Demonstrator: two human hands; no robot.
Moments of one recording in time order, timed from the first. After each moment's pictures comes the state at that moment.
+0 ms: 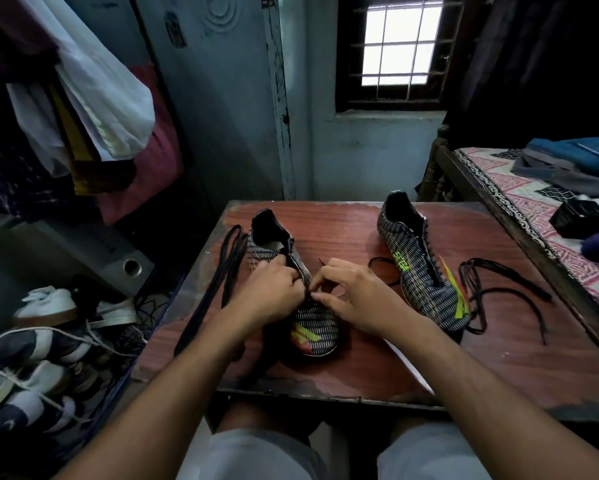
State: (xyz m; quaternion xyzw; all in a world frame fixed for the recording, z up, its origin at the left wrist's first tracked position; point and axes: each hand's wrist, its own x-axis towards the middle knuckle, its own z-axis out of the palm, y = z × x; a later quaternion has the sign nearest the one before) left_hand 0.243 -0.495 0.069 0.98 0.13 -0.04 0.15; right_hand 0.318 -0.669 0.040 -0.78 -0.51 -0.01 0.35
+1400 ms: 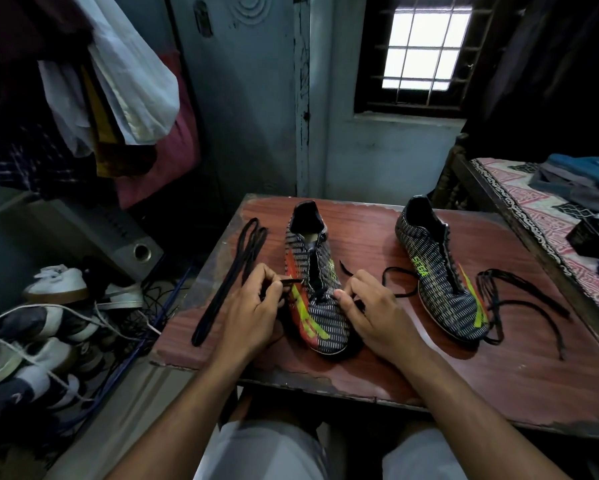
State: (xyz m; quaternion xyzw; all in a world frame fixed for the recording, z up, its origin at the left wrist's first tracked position) left_hand 0.173 -0.480 0.027 0.82 0.18 0.24 0.49; right_hand 0.299 -0.668 0.005 -0.80 -0.43 -0.08 0.40
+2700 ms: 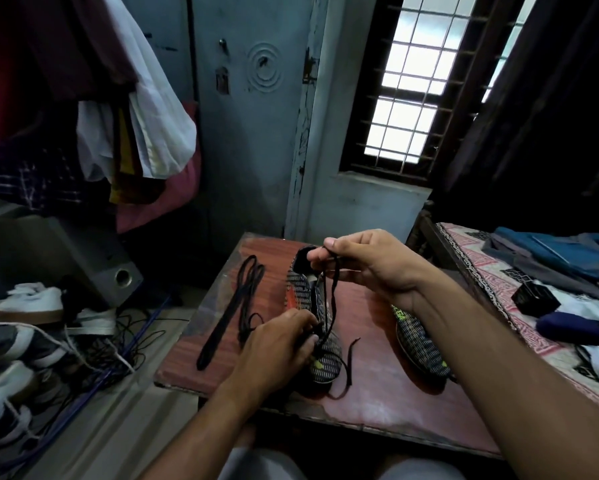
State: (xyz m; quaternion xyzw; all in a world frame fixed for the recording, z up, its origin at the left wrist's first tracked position) left_hand 0.174 -0.495 0.028 0.93 0.01 0.25 0.28; right_hand 0.264 -0.641 0.204 -0.70 -0.30 0.27 0.59
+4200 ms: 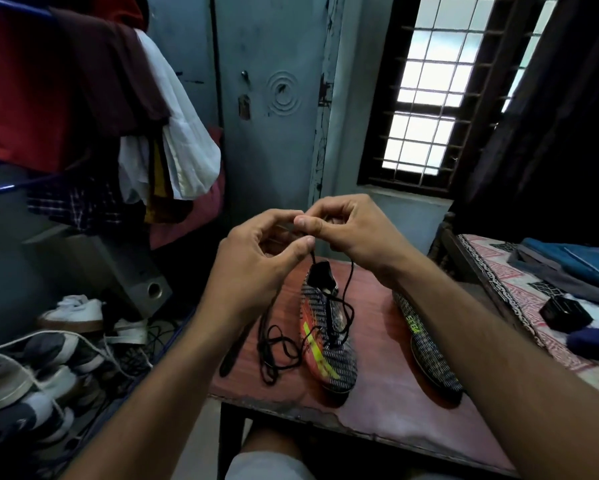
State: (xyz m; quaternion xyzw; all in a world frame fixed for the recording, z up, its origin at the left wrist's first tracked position) left_hand 0.116 -0.481 0.211 0.77 0.04 0.39 0.51; right_hand 0.242 -0.611 0.259 -0.69 -0.51 0.08 0.51
